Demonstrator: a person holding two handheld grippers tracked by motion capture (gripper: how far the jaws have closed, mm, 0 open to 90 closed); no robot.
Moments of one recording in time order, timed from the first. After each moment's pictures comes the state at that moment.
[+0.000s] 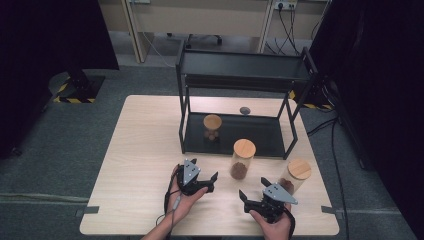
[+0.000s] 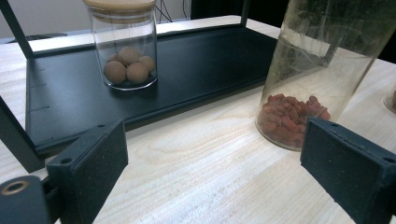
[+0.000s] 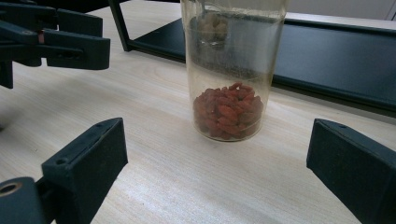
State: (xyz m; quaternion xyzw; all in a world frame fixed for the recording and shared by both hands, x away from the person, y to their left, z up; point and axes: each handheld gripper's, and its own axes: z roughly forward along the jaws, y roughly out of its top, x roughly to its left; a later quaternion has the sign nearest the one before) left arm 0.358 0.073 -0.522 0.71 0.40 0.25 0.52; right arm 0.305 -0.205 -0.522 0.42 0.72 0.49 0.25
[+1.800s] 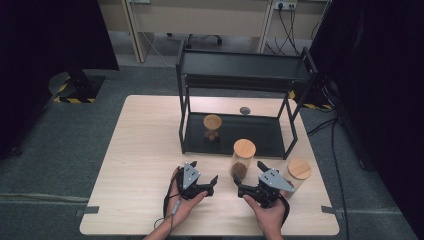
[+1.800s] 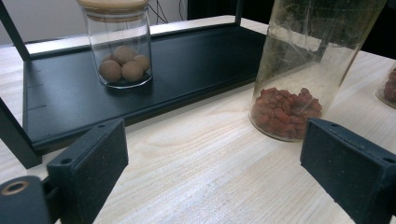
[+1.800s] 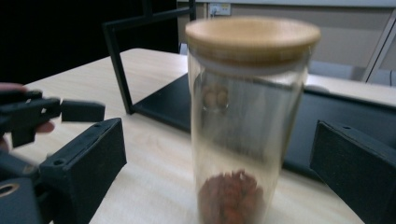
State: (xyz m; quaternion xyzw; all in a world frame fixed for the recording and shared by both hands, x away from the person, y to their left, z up) left arm 0.351 0.074 -0.525 0.72 0.39 0.25 0.52; right arm 0.332 -0.178 -0.477 0.40 0.69 0.53 0.29
